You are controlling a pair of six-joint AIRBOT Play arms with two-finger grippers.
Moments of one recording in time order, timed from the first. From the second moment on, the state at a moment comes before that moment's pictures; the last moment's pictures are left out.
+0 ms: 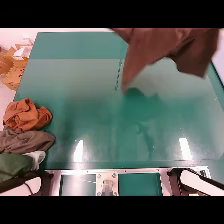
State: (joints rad) left arm 0.08 -1.27 2.00 0.77 -1.12 -1.20; right arm -0.44 -1.18 1.79 -0.66 1.31 1.29
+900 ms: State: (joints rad) left arm 0.00 -1.36 1.99 0.85 -0.86 -1.17; right arm -0.42 -0.89 1.33 -0.69 1.22 1.28
